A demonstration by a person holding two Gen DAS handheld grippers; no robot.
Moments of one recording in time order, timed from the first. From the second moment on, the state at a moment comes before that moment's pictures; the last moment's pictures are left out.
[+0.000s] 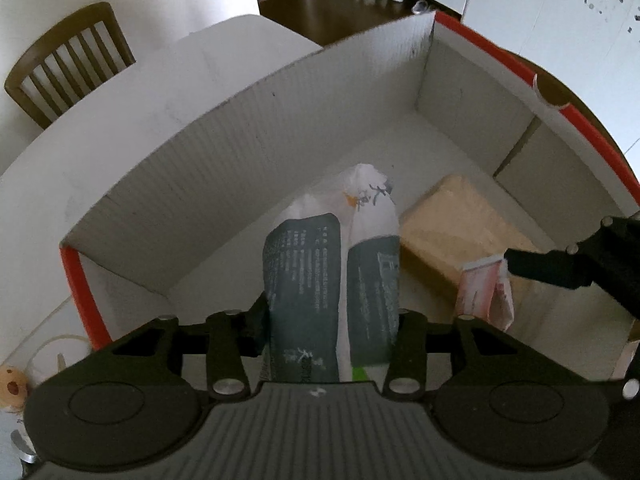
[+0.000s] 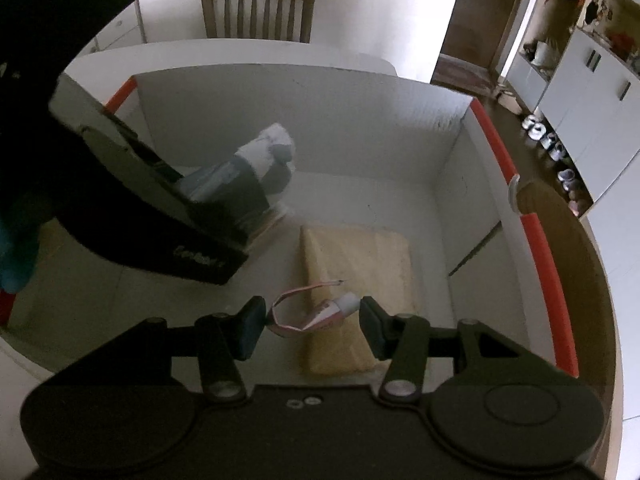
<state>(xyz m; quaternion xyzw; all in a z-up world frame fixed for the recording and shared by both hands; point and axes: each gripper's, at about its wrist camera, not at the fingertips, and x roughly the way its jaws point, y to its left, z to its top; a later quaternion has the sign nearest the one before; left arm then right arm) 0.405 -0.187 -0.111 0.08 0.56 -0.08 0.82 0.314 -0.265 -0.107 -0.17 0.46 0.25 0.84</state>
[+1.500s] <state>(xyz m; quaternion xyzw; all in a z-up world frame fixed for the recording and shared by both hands) 0.279 -0.100 -0.001 -0.02 0.42 -0.13 0.90 0.227 -0.267 0.002 -0.08 0.37 0.27 0.89</state>
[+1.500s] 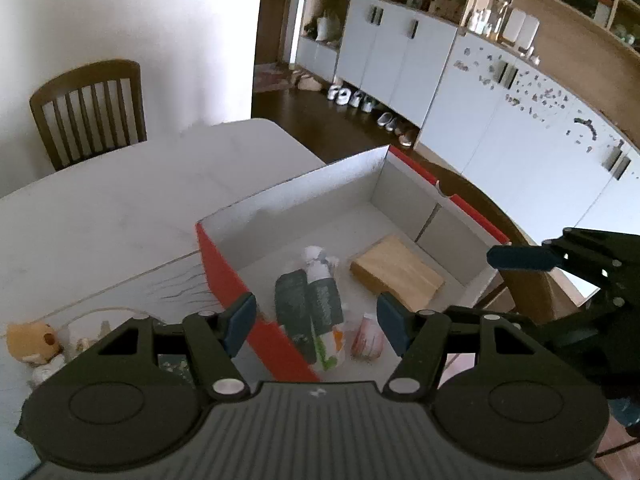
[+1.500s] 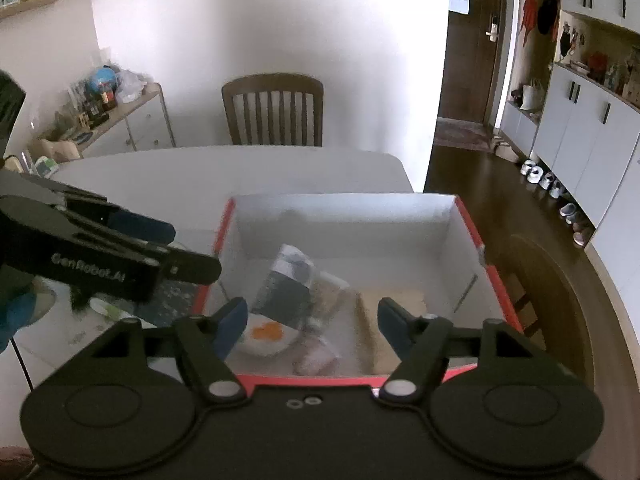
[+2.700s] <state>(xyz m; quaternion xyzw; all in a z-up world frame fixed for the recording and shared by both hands) 0.175 0.122 -0.059 -0.06 0.42 -0.06 0.90 0.160 -0.094 -0.041 -0.09 0.41 0.26 0.87</state>
